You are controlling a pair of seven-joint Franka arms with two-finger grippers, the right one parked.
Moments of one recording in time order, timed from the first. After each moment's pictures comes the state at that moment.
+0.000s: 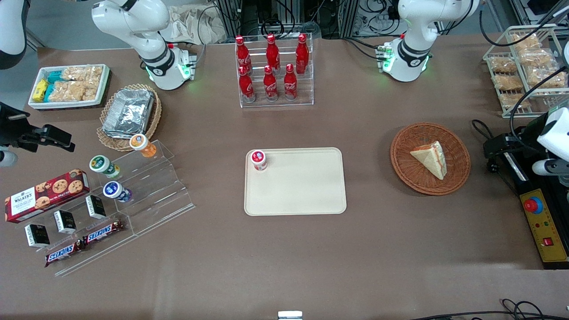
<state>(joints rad) -0.01 0.11 0.04 -1.58 -0.03 1.65 0.03</state>
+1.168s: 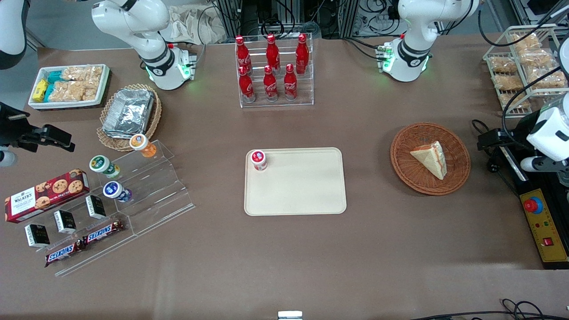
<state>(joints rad) -0.02 0.10 0.04 -1.59 -0.03 1.57 0.02</state>
